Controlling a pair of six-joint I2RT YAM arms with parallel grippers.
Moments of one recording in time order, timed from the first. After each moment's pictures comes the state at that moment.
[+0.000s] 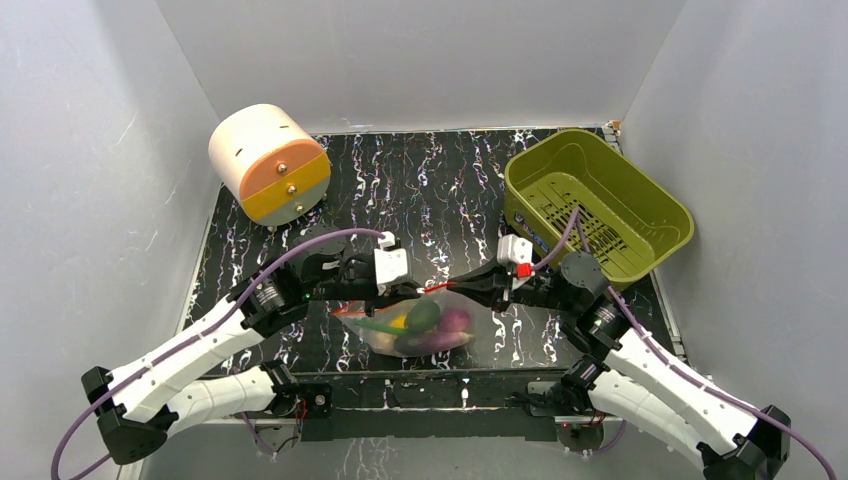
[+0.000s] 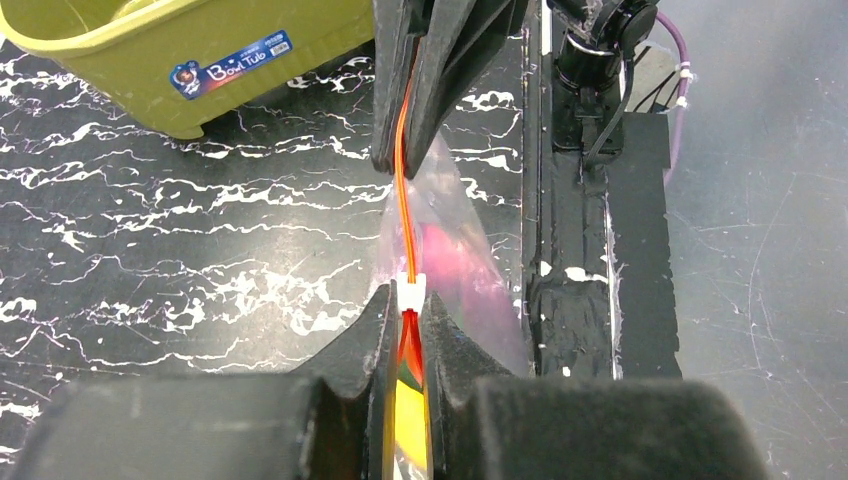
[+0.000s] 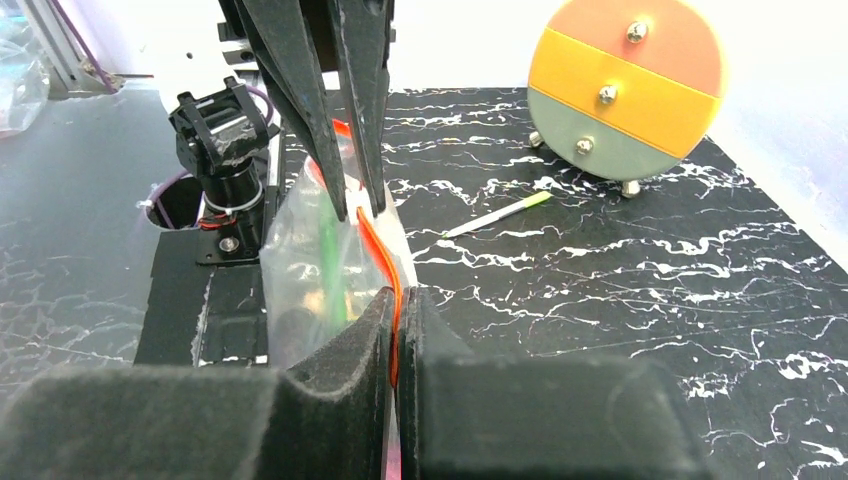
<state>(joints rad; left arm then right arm) -0.92 0.92 0.97 -0.45 0.48 0.30 0.71 0.68 0.55 0.21 -0.68 -0.07</state>
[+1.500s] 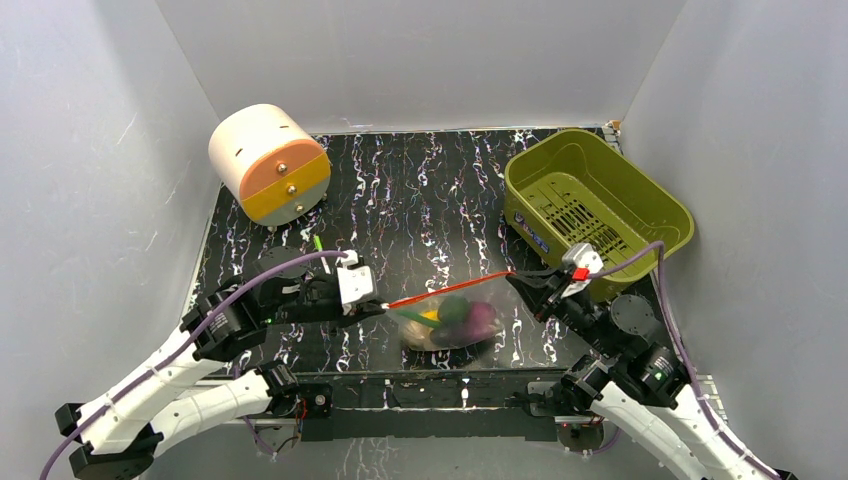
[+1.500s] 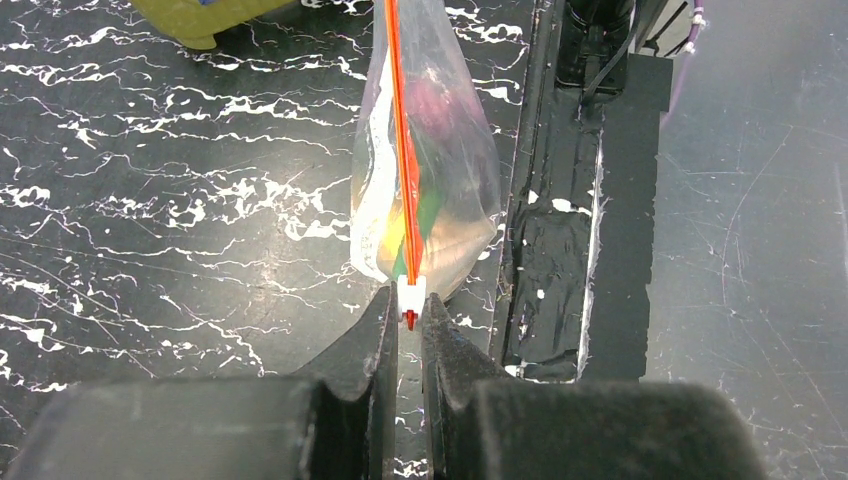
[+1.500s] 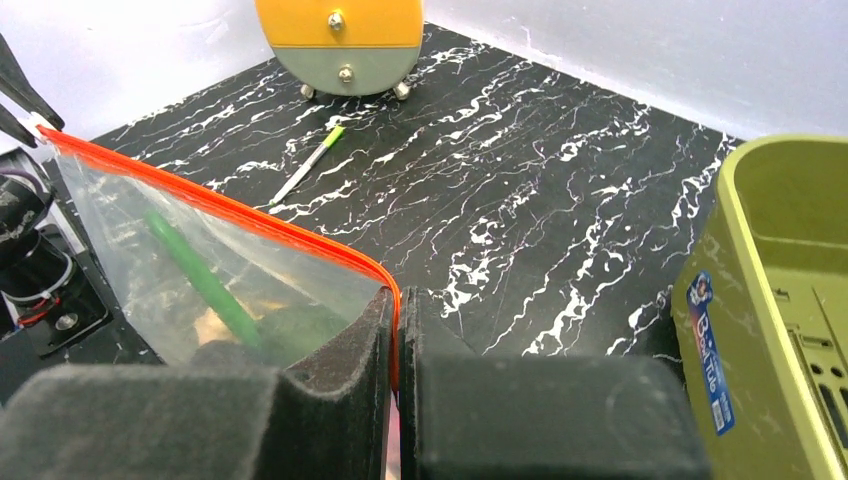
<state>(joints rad) -0.92 0.70 0.97 -0.74 0.37 0.29 0.71 0.22 0.53 -0.28 -0.06 0.03</state>
